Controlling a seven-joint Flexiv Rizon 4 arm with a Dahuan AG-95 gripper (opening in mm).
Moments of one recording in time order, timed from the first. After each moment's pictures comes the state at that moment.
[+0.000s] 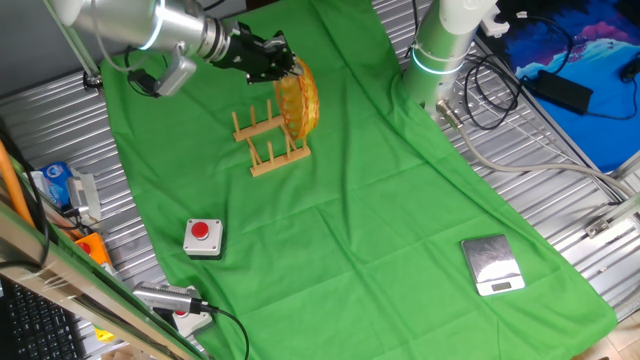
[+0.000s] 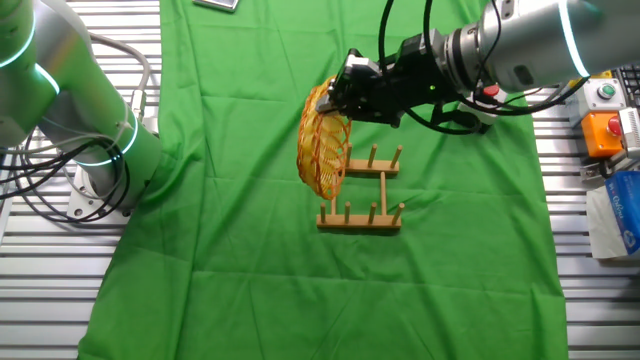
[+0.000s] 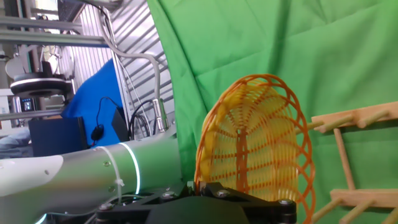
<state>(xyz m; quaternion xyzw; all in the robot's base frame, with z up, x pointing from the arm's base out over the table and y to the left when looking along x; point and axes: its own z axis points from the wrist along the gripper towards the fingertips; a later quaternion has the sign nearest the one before) 0.373 -0.022 0.262 0.56 -0.72 -0.29 0.29</state>
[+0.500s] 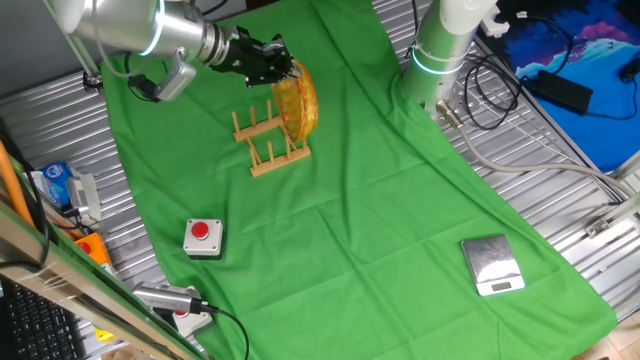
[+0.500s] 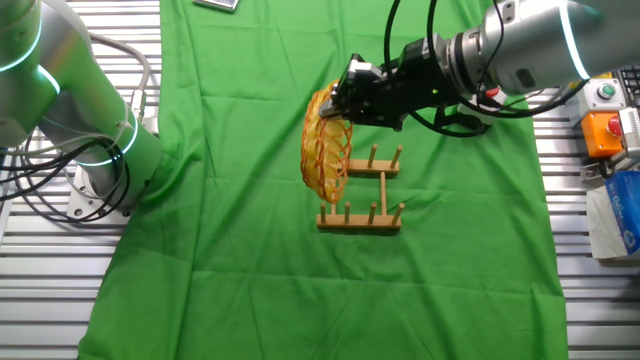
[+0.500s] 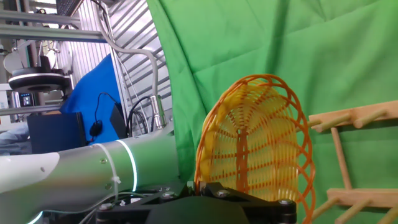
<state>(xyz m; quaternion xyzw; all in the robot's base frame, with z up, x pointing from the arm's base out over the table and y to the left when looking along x) 0.378 -0.024 0.255 0.56 -0.72 -0.29 0.29</state>
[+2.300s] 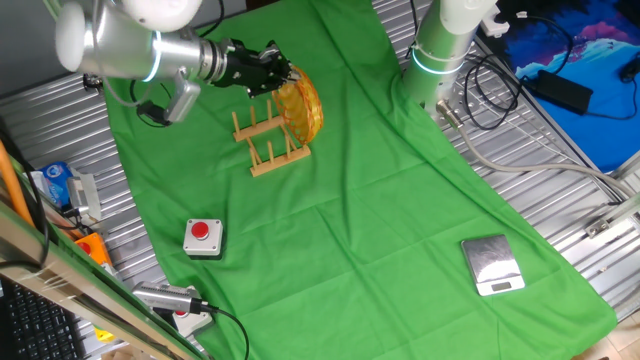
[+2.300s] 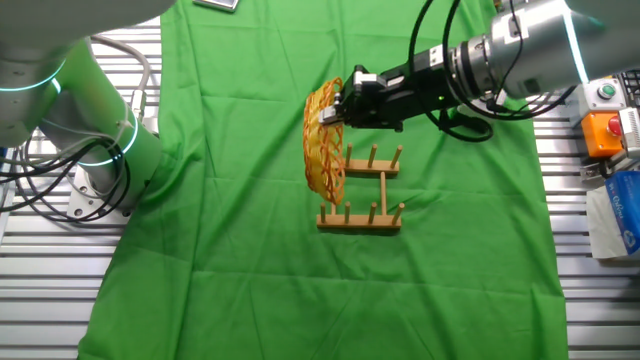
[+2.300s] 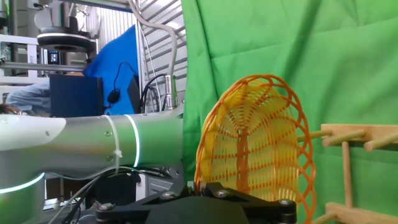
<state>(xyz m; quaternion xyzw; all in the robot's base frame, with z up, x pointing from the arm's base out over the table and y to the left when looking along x) 0.379 -0.026 0.244 0.61 -0.65 -0.32 0.32</state>
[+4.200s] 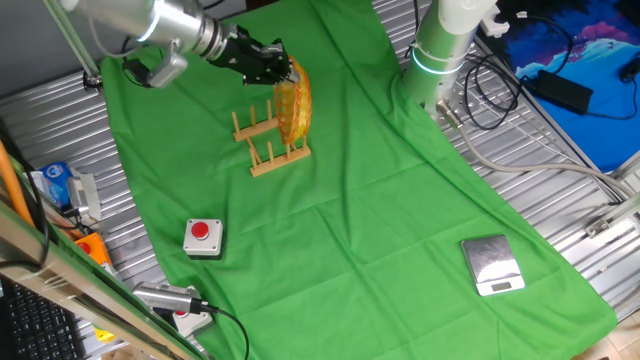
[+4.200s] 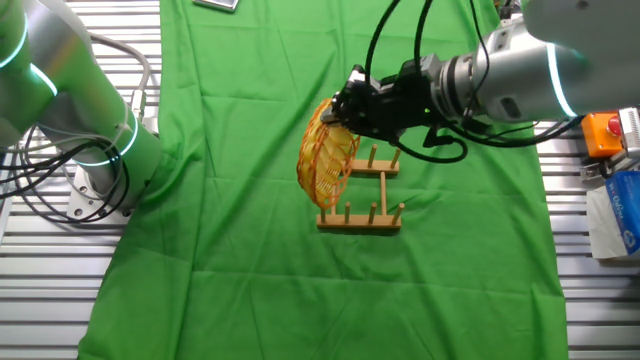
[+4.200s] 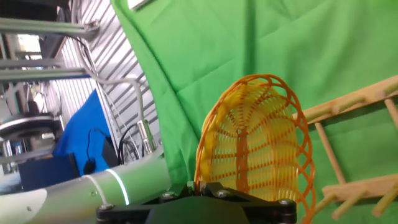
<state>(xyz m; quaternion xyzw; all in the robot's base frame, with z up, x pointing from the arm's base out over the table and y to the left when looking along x) 0.379 -0.025 0.242 0.50 -0.76 -0.31 0.27</state>
